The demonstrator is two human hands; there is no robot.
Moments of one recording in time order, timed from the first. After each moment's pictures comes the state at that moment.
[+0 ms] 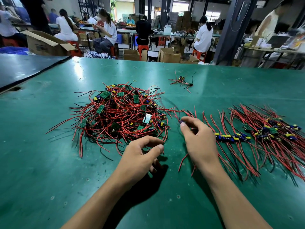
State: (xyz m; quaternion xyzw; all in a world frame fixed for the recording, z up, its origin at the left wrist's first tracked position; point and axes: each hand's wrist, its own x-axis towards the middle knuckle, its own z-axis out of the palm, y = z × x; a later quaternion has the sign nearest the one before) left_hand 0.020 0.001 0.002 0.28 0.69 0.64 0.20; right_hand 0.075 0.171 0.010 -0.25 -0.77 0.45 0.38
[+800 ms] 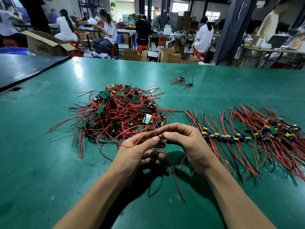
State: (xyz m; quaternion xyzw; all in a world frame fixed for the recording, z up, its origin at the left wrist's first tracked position) left_hand 0.014 0.000 0.011 0.16 0.51 0.78 0.32; right_hand 0.084 0.153 0.027 -0.03 -0.70 0.70 0.17
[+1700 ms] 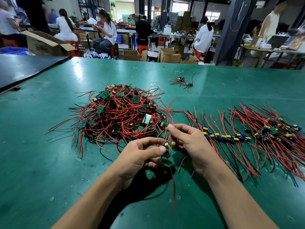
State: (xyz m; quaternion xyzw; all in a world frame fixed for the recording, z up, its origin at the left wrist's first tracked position) left_hand 0.013 -0.002 0.011 0.21 0.55 0.72 0.38; right_hand 0.081 0.152 0.026 -0.17 -0.62 0.75 0.17
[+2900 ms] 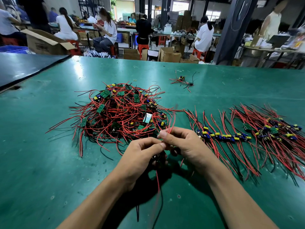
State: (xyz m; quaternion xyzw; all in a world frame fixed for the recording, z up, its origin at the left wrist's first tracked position) left_hand 0.023 0.002 0.011 0.22 0.57 0.72 0.32; right_hand 0.083 0.150 0.022 -0.09 -0.69 0.71 0.10
